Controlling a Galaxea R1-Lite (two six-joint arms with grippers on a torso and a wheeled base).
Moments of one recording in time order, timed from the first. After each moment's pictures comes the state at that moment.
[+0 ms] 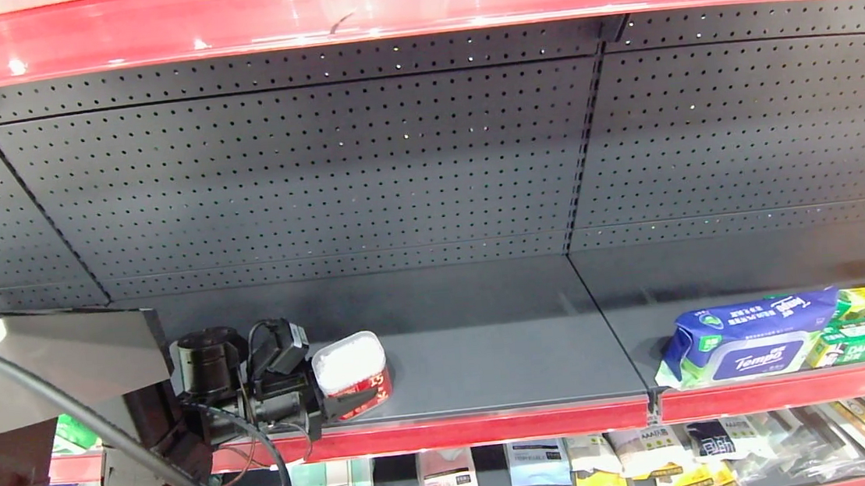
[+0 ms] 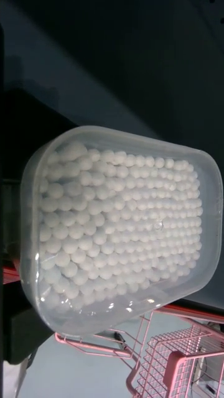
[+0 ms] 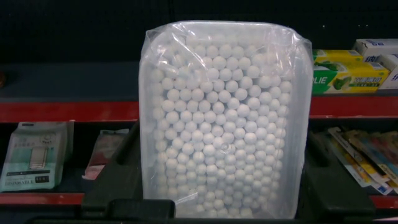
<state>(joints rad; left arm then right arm) -0.16 2.37 -0.55 -1.44 -0.94 0.35 0.00 0.00 0.00 0.00 0.00 0.00</state>
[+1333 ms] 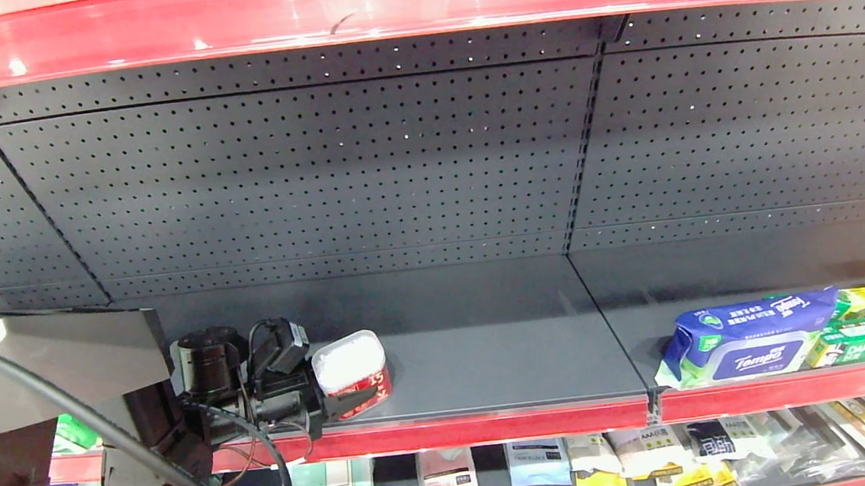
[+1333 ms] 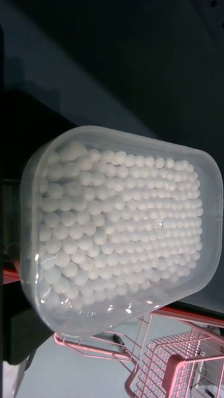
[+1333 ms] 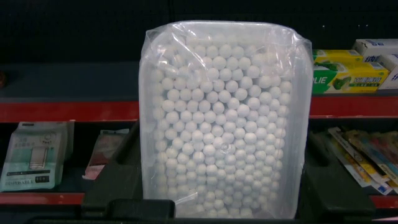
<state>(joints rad) -0.15 2.37 -0.55 -1.44 -0.92 0.35 0.00 0.00 0.00 0.00 0.00 0.00</state>
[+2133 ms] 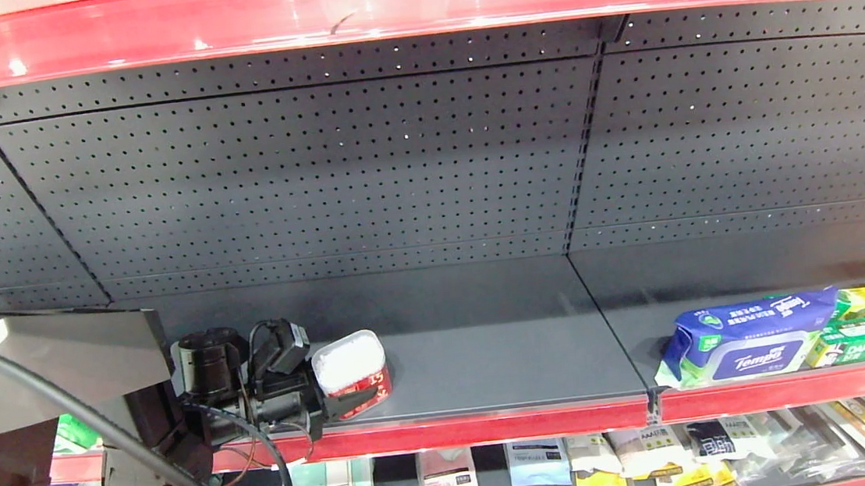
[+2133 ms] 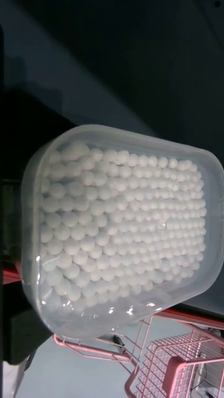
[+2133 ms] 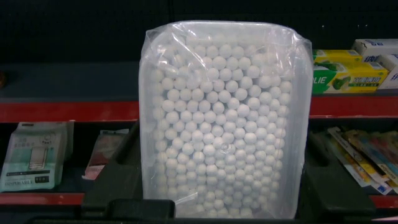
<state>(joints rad) -0.16 2.38 -0.55 -1.44 -0.92 0.35 0.00 0.00 0.00 0.00 0.00 0.00</state>
